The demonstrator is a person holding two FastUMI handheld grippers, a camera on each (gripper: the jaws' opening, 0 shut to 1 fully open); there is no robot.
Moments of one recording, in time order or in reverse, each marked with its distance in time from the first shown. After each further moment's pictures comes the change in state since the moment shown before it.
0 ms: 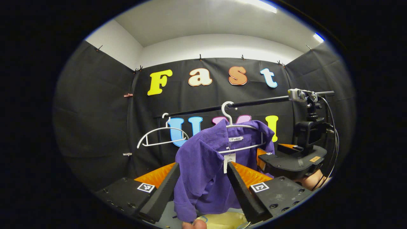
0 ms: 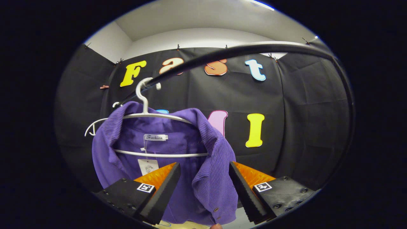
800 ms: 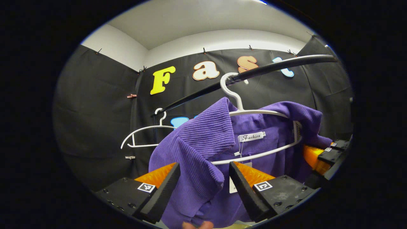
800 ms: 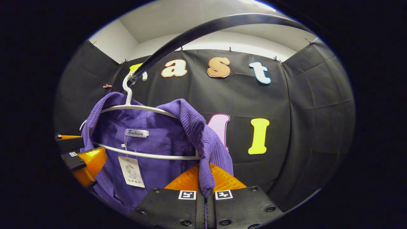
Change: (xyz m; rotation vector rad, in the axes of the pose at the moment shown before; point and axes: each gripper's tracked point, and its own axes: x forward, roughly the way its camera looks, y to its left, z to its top) left arm 0.165 -0.024 -0.039 0.051 -0.041 0.171; right arm 0.025 -0.020 0.005 -0.064 -0.093 0.092
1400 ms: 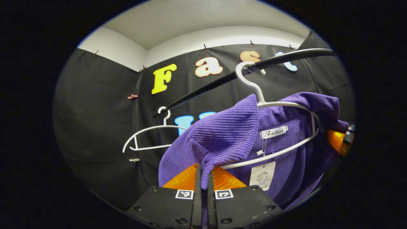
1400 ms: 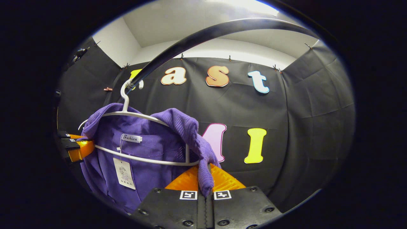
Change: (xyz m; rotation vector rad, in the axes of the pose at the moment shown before) left arm 0.021 0.030 -0.012 0.044 0.045 -0.016; right arm 0.004 -0.025 0.012 -0.009 -0.082 -0.033
